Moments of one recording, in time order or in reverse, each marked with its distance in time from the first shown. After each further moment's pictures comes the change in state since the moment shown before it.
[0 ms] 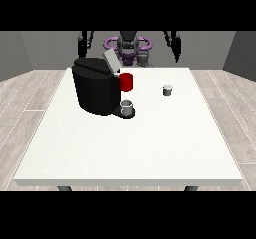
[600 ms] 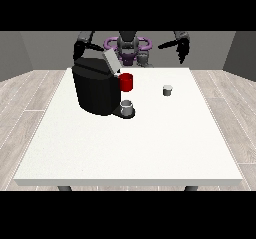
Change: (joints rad) left arm -0.025 0.245 0.004 0.059 -0.129 -0.179 -0.142; right arm -0.041 0.020 -0.019 0.031 0.104 -0.122 -0.058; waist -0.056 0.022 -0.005
